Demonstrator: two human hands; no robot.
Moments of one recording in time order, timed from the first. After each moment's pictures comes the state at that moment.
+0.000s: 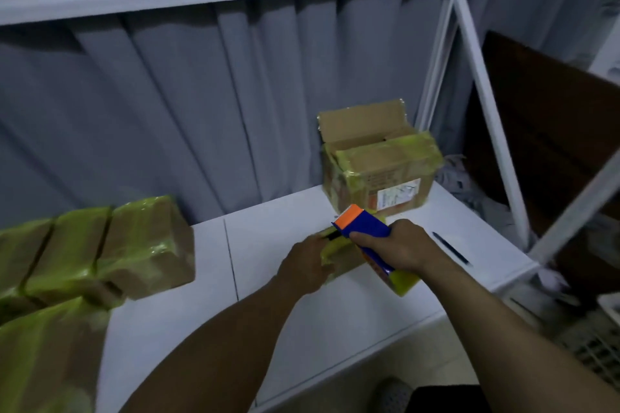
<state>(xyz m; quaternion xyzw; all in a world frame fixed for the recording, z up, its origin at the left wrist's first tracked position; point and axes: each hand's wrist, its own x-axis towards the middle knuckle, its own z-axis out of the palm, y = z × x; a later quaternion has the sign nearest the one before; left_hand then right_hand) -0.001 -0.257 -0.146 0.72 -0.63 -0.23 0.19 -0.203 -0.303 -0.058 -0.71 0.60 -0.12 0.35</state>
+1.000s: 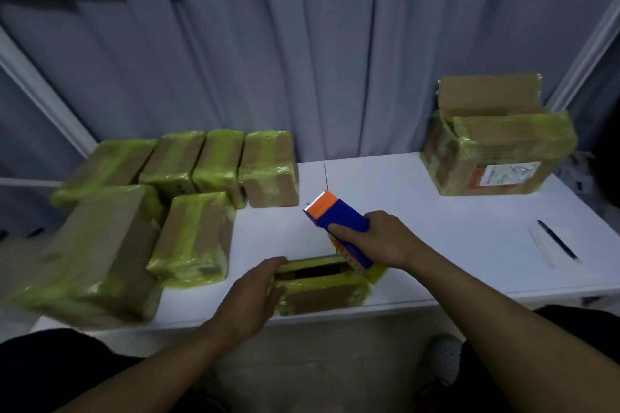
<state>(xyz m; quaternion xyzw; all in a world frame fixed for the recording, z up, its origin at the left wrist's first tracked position) 0.121 0.074 -0.165 0.78 -0.55 -0.12 0.27 -0.064 -0.146 -0.065 -0.83 0.36 -0.05 0.43</state>
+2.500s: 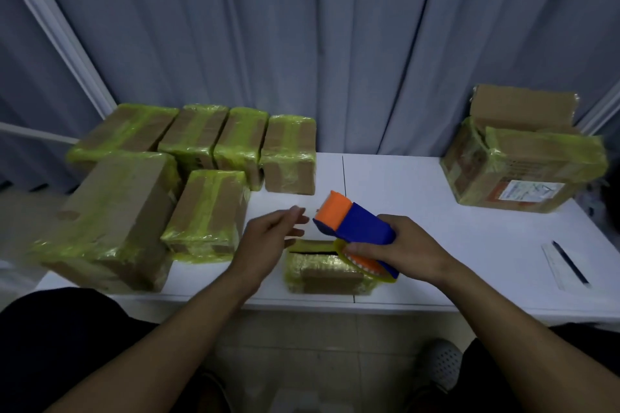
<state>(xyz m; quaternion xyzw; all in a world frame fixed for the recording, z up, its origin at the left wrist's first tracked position) 0.118 0.046 -0.075 0.70 -0.24 -0.32 0.60 -0.065 -0.127 -0.064 -0.82 0.29 -0.07 0.50</state>
